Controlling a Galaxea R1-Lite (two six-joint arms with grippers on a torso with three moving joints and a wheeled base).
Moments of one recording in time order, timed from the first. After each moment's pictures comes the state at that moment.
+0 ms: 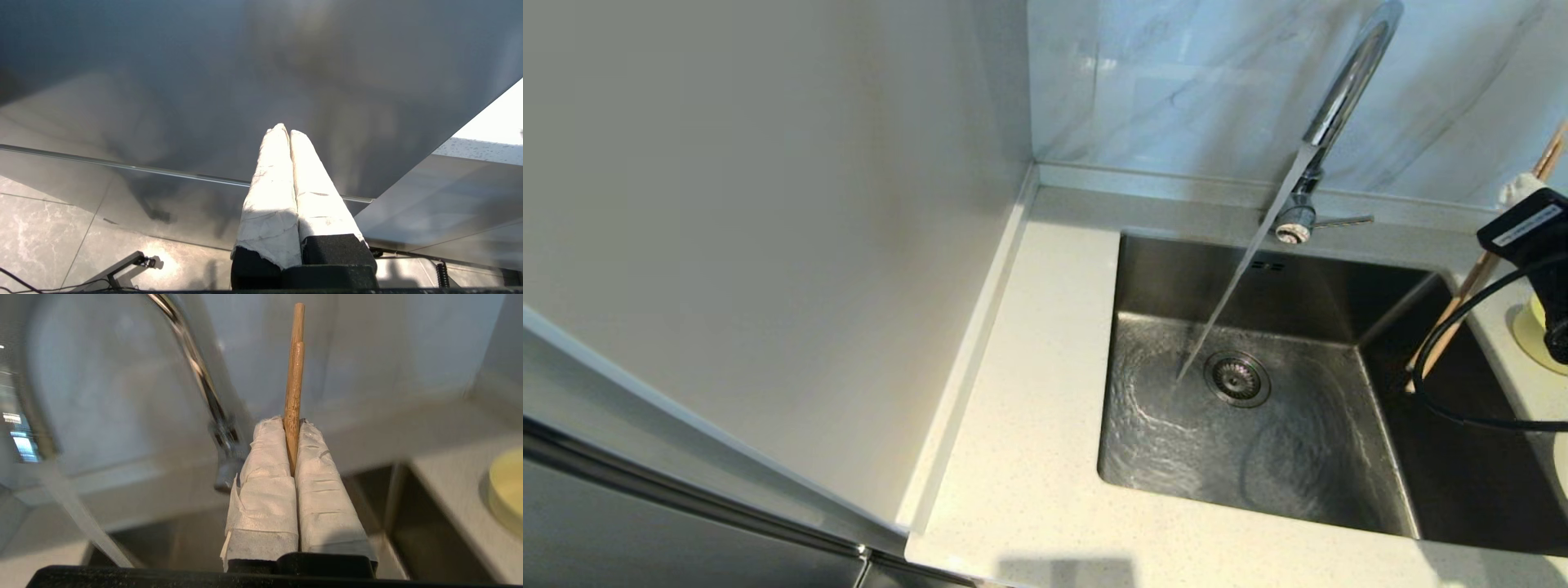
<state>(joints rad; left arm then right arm) 0.00 0.00 0.00 0.00 0.00 0.00 0.07 1.51 -0.62 -1.28 -0.42 0.23</state>
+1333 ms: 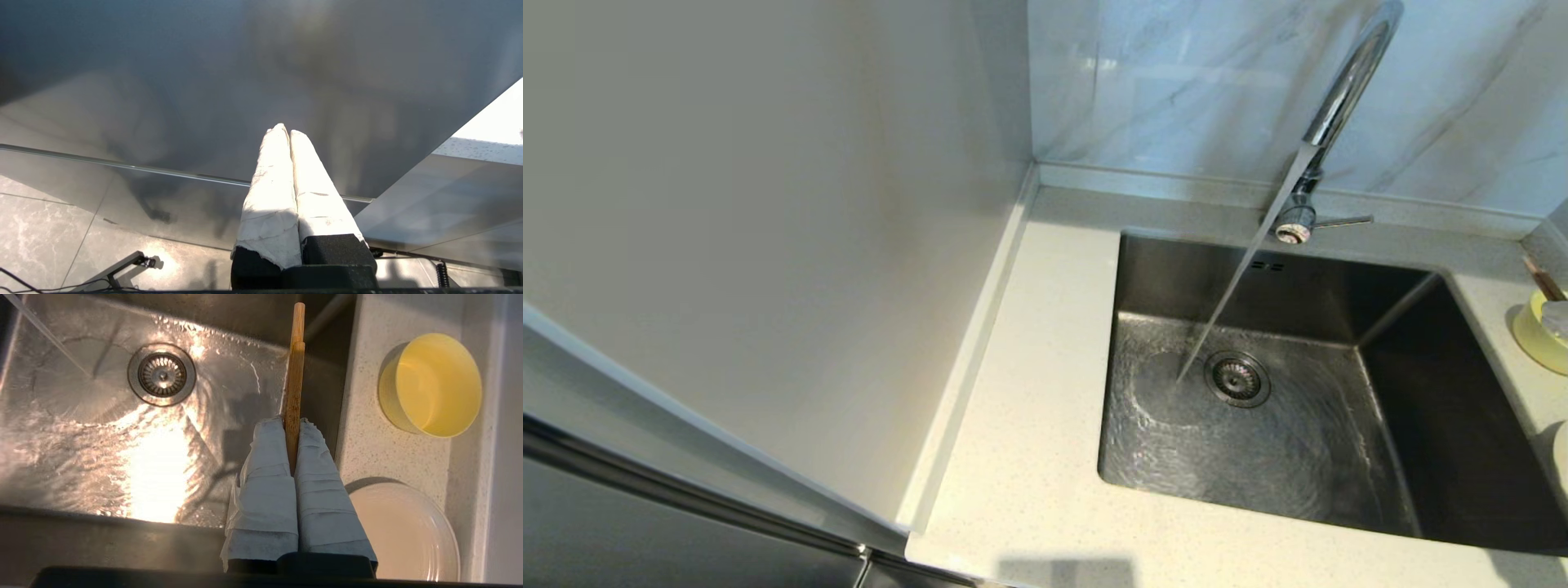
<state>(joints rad) 0.00 0.00 0.00 0.00 0.00 0.00 -0.25 1.28 -0.95 0.06 -0.01 -0.21</state>
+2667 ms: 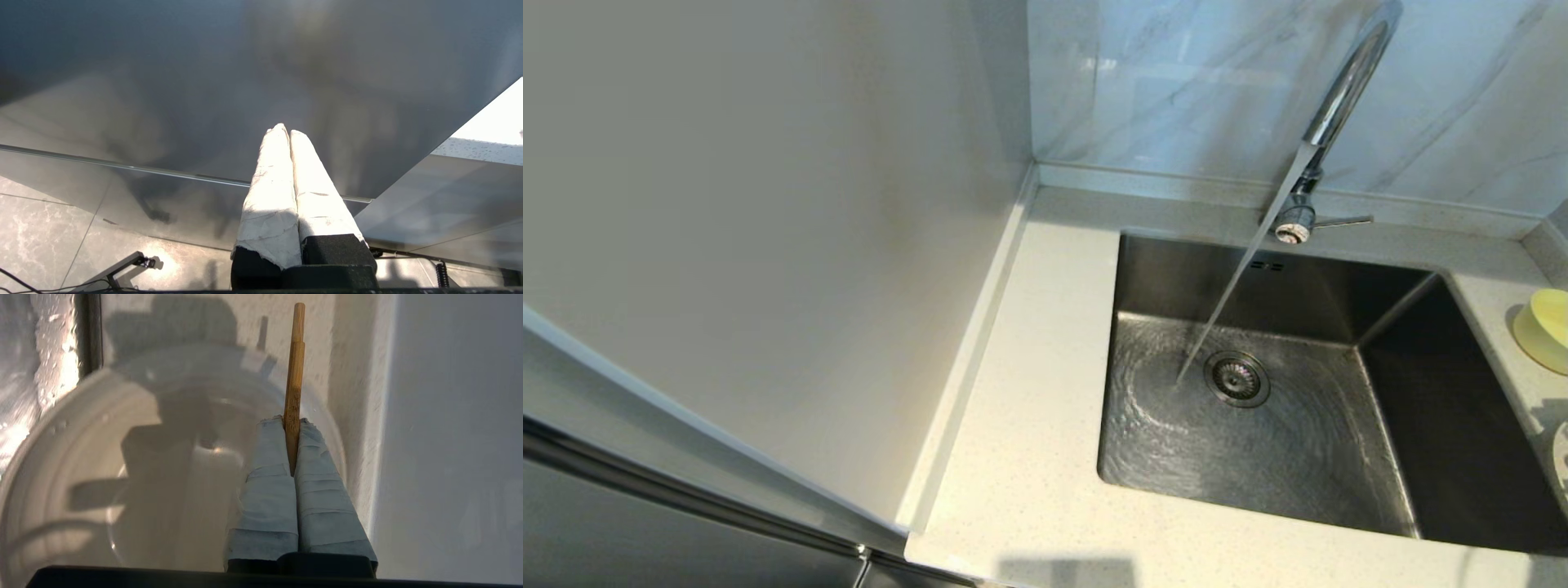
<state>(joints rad) 0.00 0.00 0.00 0.00 0.00 0.00 -0.80 1.57 -0.66 -0.39 0.10 -0.57</state>
